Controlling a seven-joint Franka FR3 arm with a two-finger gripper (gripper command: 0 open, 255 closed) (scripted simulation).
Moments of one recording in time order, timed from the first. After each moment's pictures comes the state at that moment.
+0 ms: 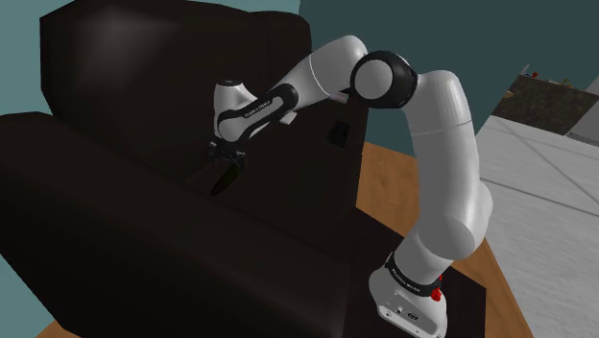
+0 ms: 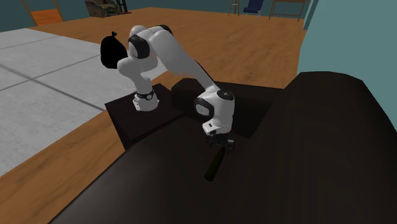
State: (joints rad) arm -0.10 0.68 0.22 -1.68 -0.27 2.37 1.42
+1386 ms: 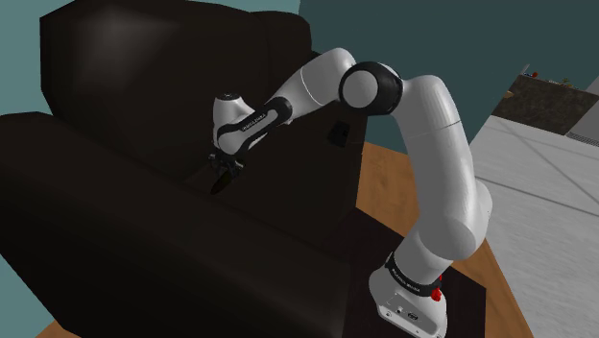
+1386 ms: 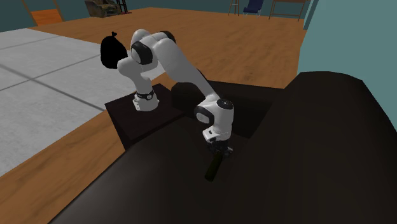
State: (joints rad) arm -0.09 0.76 0.20 -1.65 -0.29 2.43 1.45
